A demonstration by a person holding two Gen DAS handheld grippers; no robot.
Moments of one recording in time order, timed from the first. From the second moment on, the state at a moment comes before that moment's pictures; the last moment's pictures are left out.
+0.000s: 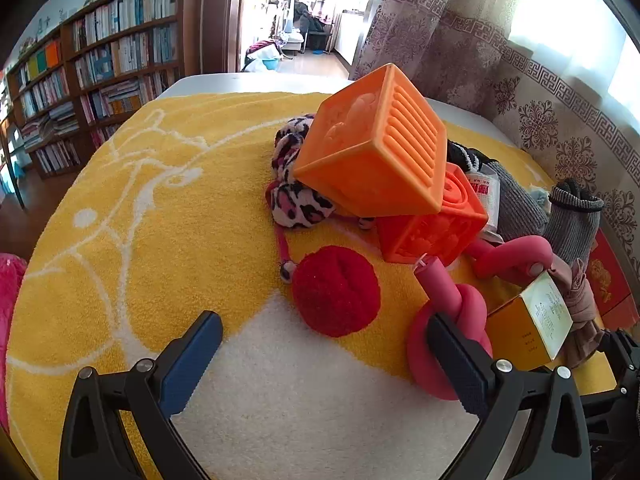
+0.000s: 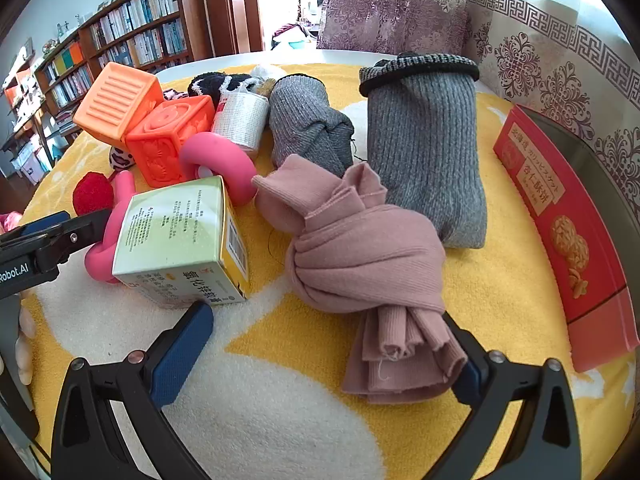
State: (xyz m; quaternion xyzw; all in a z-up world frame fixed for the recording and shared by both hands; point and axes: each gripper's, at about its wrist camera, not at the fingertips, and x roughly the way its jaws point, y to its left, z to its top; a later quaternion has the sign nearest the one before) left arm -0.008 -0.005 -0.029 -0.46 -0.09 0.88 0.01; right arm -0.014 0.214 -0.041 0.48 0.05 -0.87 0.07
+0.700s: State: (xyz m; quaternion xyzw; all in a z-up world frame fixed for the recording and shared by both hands) left arm -0.001 -0.021 -0.026 -0.43 -0.14 0.89 0.03; right arm -0.019 0.244 -0.027 0.47 -0.01 -0.87 0.14
